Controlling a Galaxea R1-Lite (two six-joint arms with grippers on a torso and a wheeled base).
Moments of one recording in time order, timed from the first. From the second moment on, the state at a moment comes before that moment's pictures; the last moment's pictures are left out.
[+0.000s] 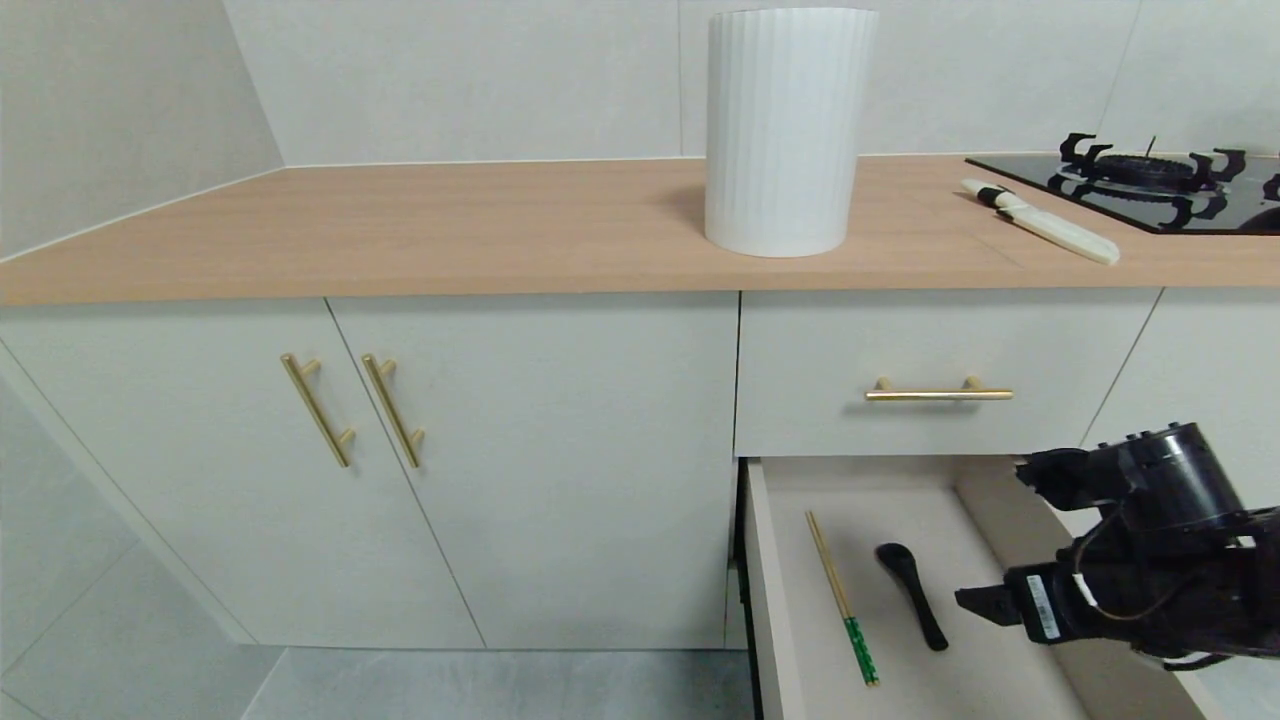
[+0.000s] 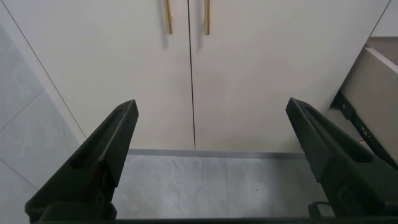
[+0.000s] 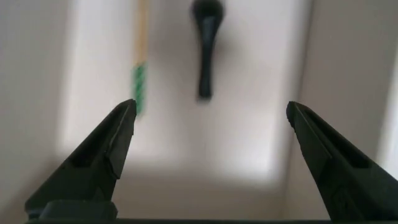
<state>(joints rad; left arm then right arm) 0.00 0.00 0.00 0.00 0.03 0.00 0.33 1.59 -0.57 -0.15 -0.12 0.13</state>
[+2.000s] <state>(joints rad) 0.00 0.00 0.00 0.00 0.03 0.00 0.60 1.37 -0.58 0.28 0.01 0.07</state>
